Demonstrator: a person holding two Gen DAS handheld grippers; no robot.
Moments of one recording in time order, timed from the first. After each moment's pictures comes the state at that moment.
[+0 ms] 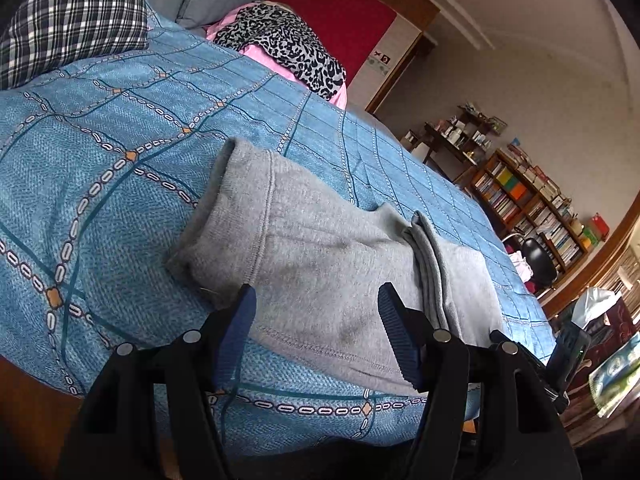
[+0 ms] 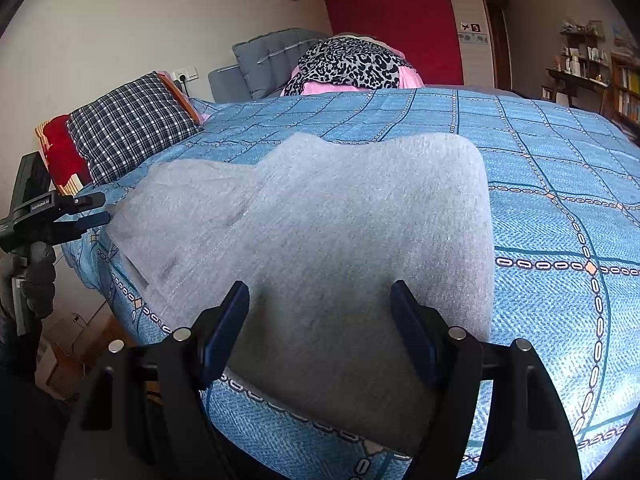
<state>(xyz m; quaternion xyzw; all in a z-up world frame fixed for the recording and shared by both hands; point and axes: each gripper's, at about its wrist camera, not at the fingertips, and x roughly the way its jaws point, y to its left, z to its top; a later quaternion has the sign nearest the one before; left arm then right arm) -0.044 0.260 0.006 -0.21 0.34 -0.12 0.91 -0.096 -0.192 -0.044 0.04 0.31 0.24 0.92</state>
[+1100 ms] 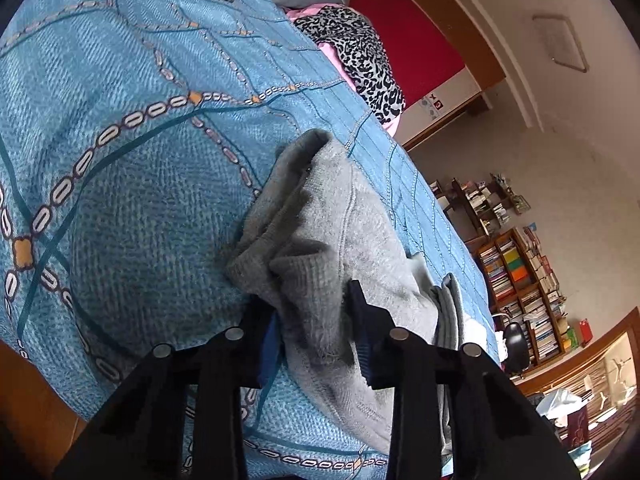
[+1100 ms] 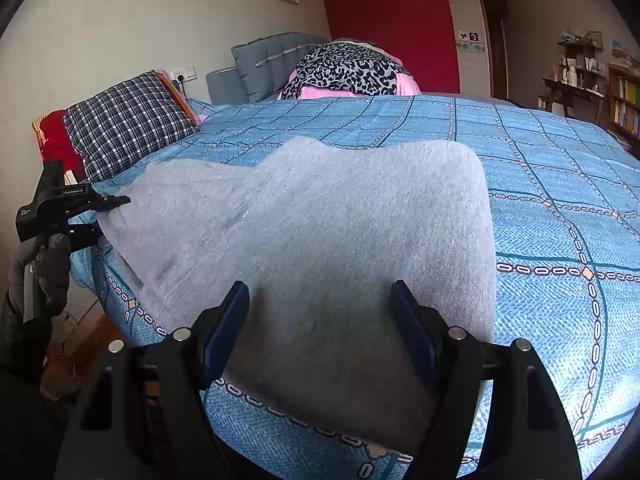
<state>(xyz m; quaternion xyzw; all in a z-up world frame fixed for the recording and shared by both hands) -0.011 0.291 -0.028 -0.37 0.33 -0.06 0.87 -0.099 -0.189 -0.045 0.02 0.30 0.23 0.93</state>
